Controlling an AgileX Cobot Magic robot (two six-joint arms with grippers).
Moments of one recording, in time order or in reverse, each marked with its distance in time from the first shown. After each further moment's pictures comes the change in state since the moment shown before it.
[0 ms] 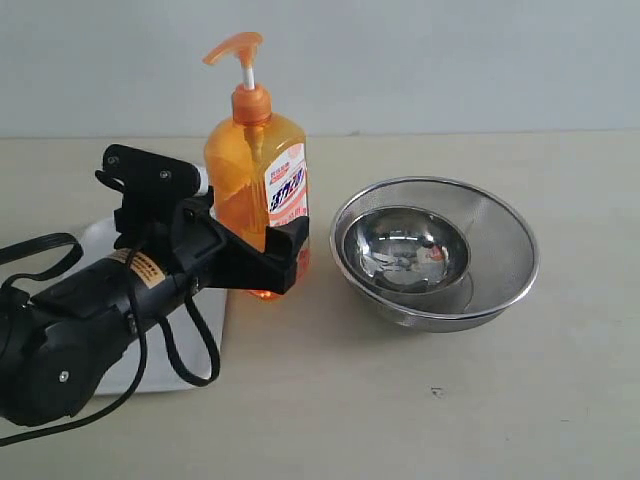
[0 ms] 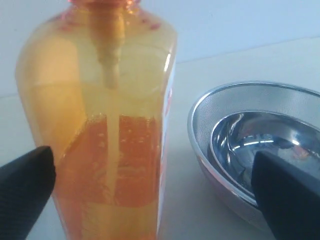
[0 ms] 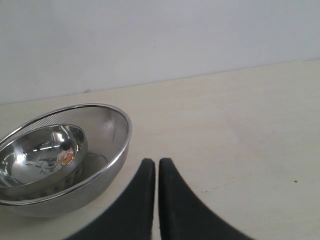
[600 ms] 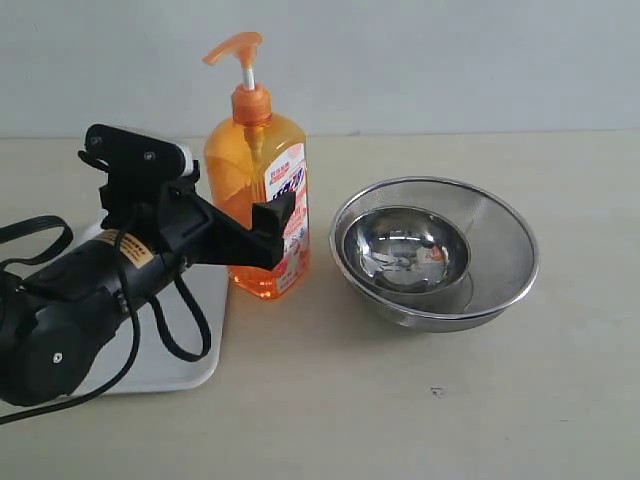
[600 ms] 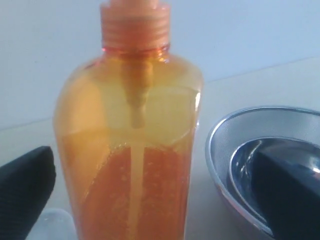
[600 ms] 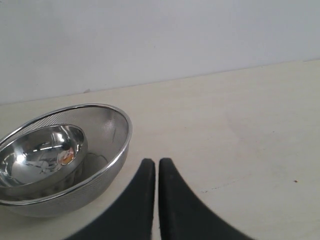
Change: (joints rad) left arm 0.054 0.000 -0.012 0.049 -0.058 0.013; right arm 0.000 0.000 0.000 0.000 0.000 0.000
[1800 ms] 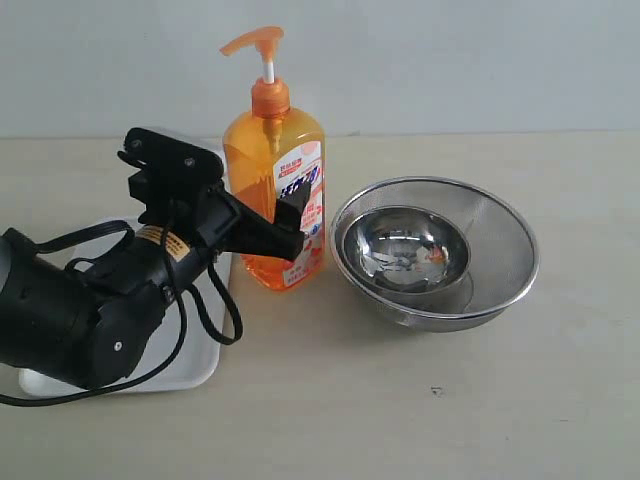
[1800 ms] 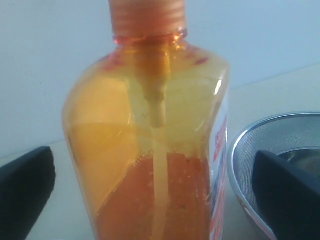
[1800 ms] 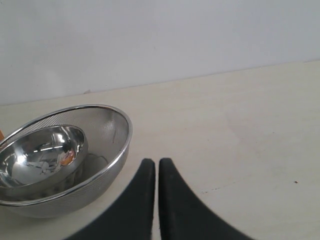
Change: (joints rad) left arm 0.006 0.157 -0.102 -0.016 -0.125 0.071; right arm 0.000 0.000 0.000 0.000 -0.004 0.000
